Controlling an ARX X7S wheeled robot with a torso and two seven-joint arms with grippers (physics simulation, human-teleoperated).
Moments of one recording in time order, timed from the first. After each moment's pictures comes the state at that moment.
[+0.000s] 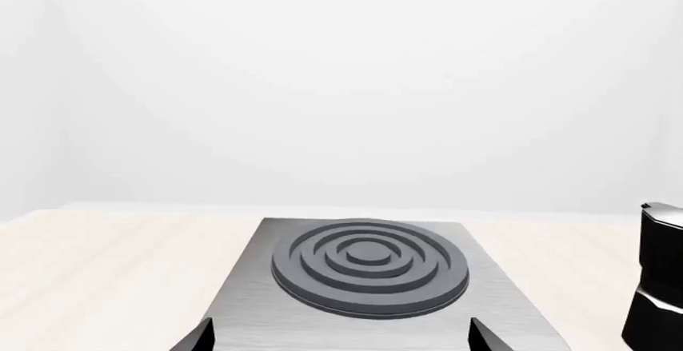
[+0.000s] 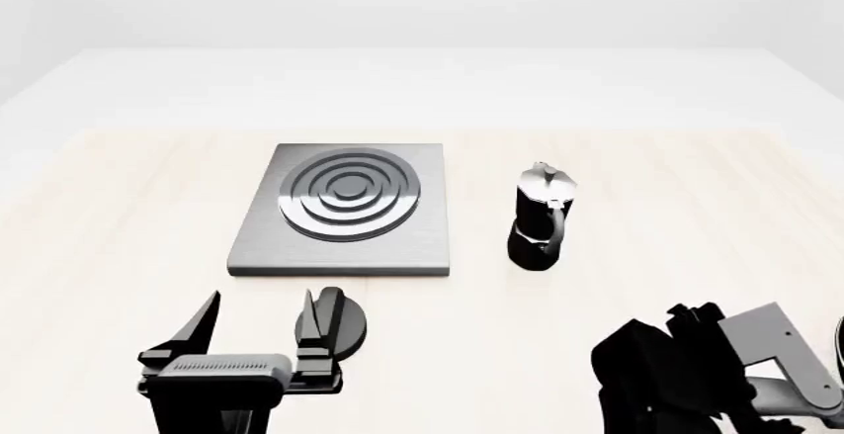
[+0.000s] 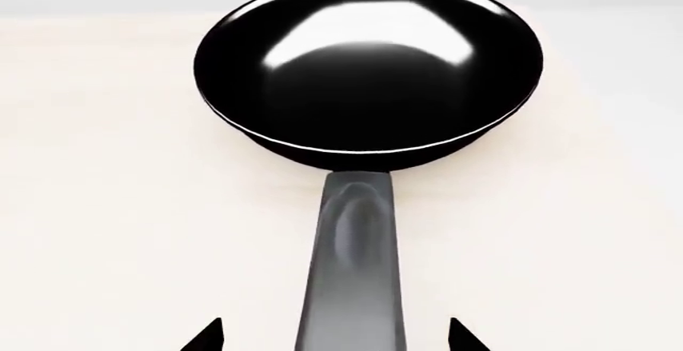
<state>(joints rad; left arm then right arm) 0.08 -0.28 0.24 0.33 -0.23 -0.02 -0.31 0.49 0.06 0.15 0.30 0.44 0.23 1.44</state>
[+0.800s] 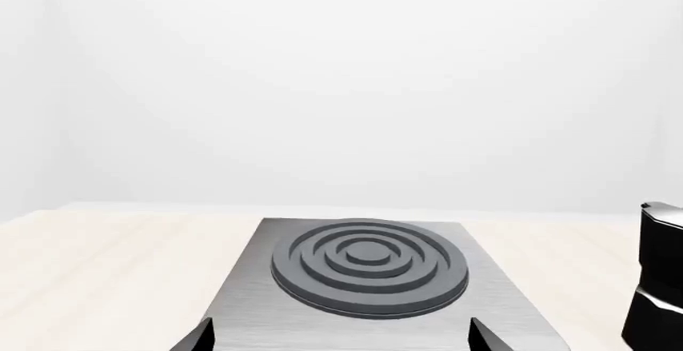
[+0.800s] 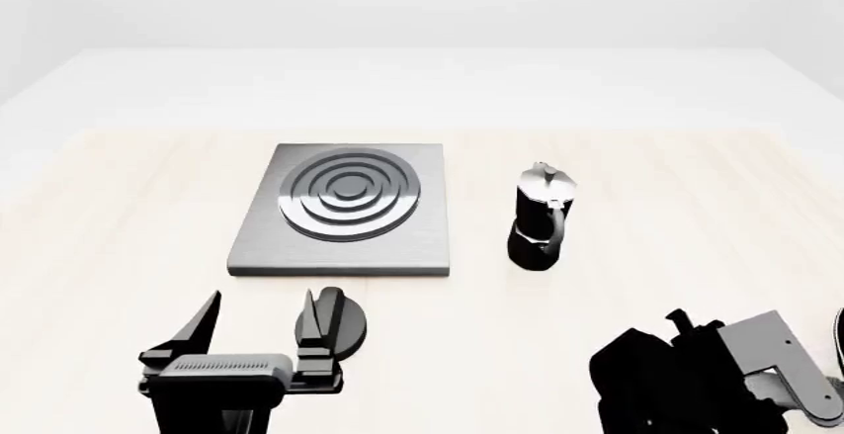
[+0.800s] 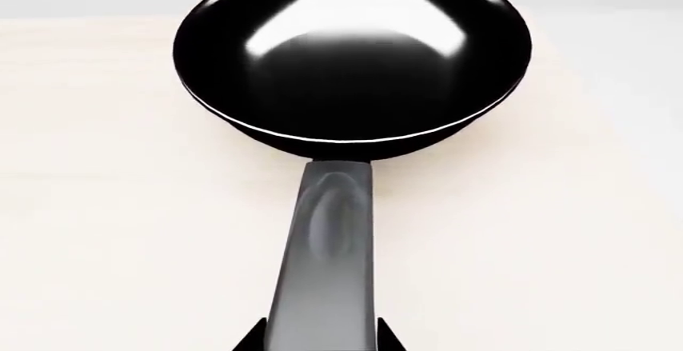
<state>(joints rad) 0.07 -0.29 0.25 0.33 -0.24 -0.01 -0.33 0.45 0.07 0.12 0.25 0.46 0.23 1.45</state>
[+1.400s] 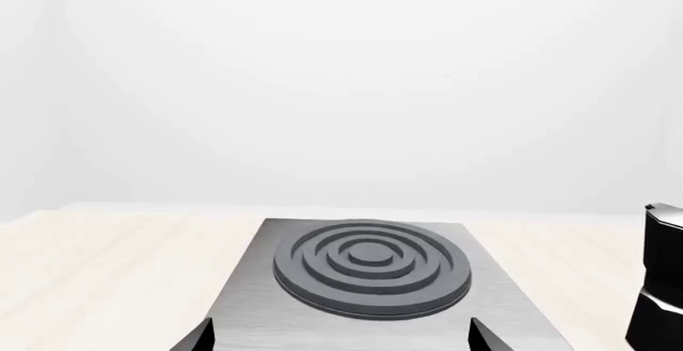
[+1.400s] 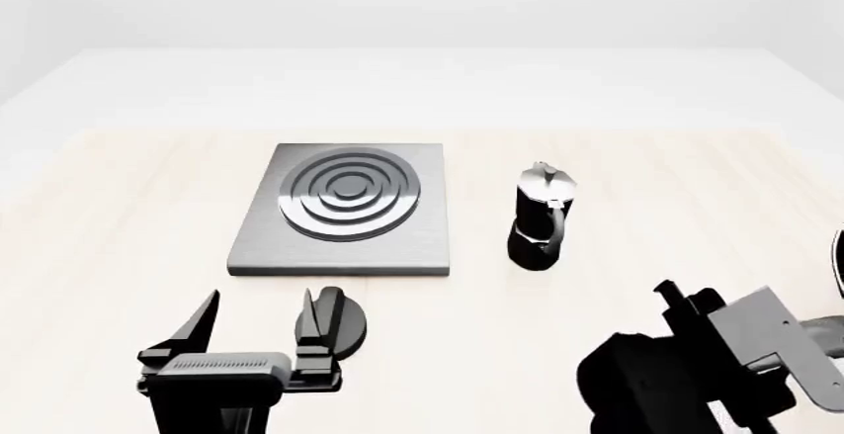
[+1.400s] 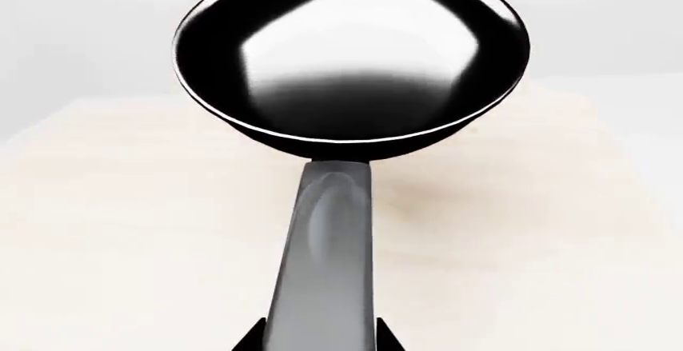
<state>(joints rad) 0.07 -0.30 0.26 0.32 -0.25 -0.01 -0.34 0.38 0.11 -0.02 -0.03 0.42 0.30 1.44</state>
